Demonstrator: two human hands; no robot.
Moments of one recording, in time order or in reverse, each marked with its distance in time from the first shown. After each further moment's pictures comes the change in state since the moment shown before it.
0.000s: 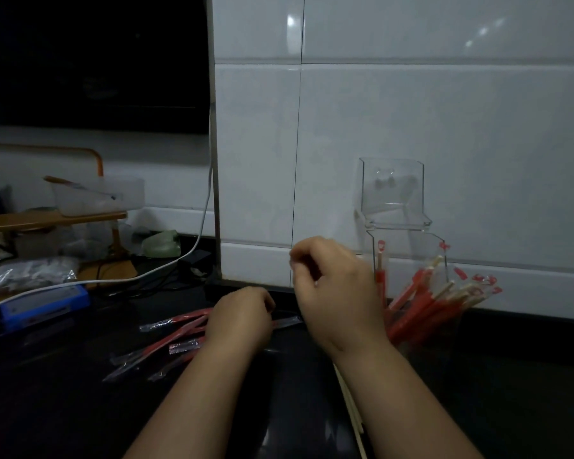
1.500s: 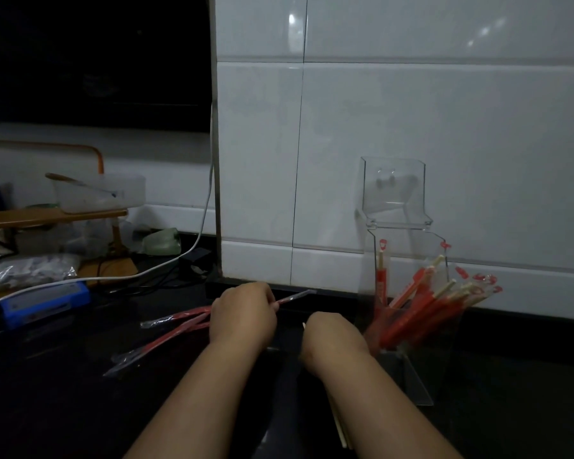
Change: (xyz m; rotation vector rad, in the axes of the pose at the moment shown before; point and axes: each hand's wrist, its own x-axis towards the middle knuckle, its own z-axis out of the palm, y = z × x) left_hand 0.002 0.003 0.006 -0.009 0.140 -0.005; right_hand -0.024 0.030 0.032 -0.526 -0.947 0.676
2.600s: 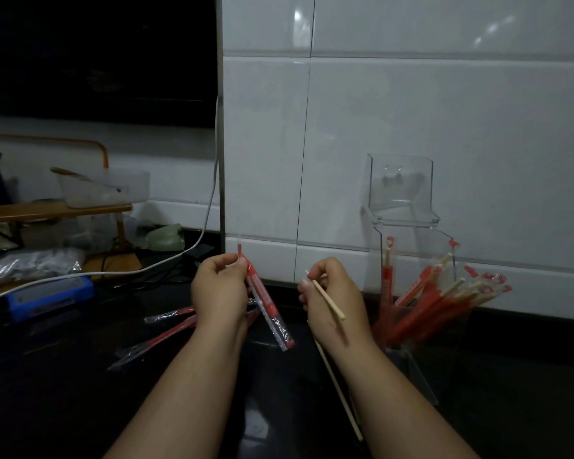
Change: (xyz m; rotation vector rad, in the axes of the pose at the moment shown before) left_hand 0.010 -0.004 -0.013 -1.371 0.318 -0.486; right_hand 0.012 0.000 0.004 0.918 0.488 -0.319
